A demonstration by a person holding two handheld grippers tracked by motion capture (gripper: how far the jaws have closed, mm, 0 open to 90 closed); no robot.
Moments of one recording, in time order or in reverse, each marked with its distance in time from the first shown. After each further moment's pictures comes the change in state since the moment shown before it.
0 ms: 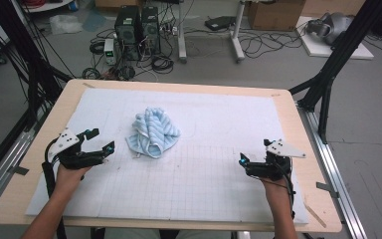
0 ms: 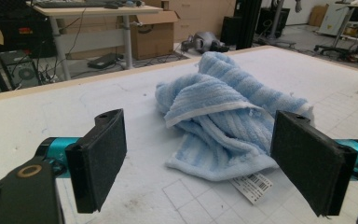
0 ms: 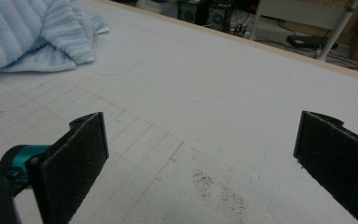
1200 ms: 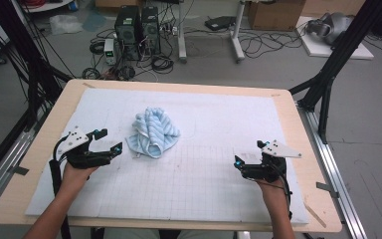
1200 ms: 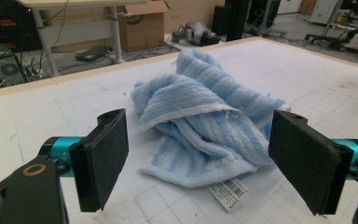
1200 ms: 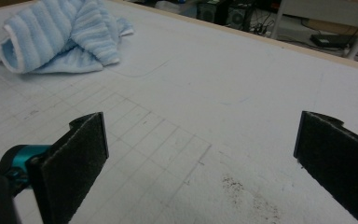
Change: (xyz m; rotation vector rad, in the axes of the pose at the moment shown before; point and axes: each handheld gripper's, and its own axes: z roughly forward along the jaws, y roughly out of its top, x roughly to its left) left arm -0.019 0.009 0.014 0.050 -0.043 0.013; right arm 0.010 0.000 0.006 0.000 0.087 0.013
